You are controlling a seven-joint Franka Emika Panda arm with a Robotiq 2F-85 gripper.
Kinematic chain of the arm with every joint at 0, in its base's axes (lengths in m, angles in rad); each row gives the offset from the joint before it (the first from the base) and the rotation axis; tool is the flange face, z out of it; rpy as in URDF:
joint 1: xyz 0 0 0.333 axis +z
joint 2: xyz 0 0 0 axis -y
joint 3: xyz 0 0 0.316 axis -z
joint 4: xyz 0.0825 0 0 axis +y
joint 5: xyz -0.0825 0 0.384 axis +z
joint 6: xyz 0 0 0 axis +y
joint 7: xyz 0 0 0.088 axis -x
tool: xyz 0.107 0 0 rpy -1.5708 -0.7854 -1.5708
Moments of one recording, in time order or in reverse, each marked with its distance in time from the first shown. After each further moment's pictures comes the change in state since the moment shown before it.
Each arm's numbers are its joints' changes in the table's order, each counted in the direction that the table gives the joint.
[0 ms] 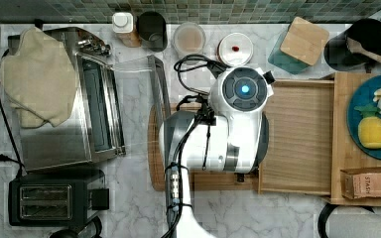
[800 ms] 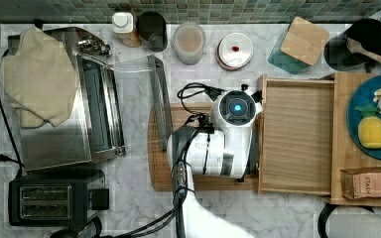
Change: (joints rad) arm -0.003 -0.086 0.013 0.188 -0.010 -0.184 0.082
